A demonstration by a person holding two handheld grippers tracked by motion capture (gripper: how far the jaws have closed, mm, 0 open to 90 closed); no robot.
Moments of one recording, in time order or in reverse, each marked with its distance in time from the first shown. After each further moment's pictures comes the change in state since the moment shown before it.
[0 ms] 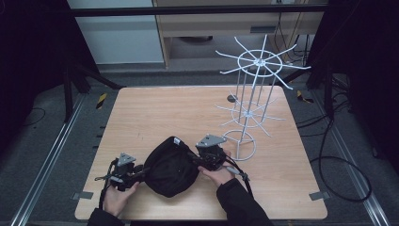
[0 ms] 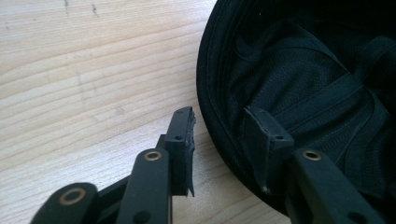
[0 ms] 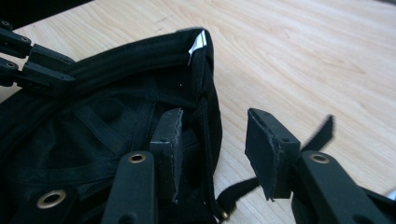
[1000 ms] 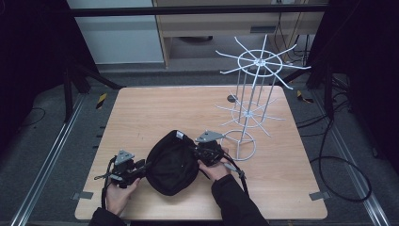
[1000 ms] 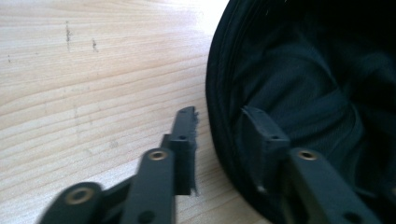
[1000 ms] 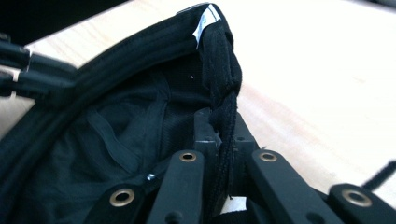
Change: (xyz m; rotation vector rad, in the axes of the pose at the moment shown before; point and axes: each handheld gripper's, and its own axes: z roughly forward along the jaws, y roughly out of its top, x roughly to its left) left arm 0.000 0.007 -0.003 -0.115 -0.038 -0.025; right arm -0.005 0.010 0.006 -0.025 0.006 0.036
